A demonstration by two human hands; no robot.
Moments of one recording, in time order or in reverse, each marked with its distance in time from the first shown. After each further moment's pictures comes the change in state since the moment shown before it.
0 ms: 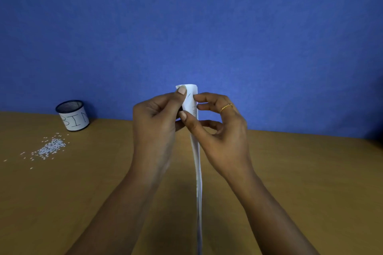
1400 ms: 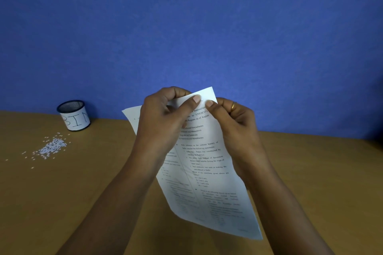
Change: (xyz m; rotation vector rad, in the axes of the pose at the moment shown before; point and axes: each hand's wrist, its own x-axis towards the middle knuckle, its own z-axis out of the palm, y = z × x) left_hand 0.010 0.002 -0.006 0.438 -0.115 0.046; right_hand 0.008 -0.010 -0.019 0.313 -0.100 0.308
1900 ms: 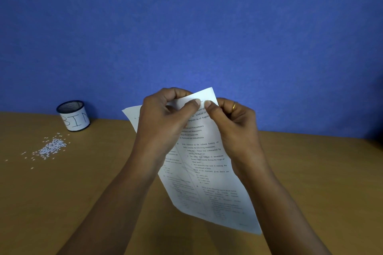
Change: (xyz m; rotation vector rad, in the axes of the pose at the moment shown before) left_hand -0.002 0.002 0.003 -0.004 0.000 -0.018; right_hand 0.000 0.004 0.000 -0.061 0.080 -0.079
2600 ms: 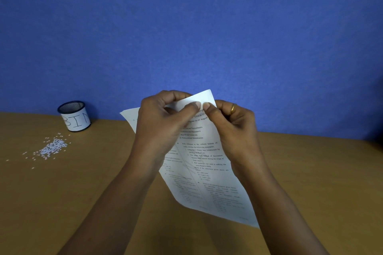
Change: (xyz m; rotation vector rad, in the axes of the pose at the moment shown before) left_hand -0.004 0.002 -0.002 -0.044 0.011 -0.012; right_hand -0.002 0.000 -0.001 -0.035 -0.022 0.011
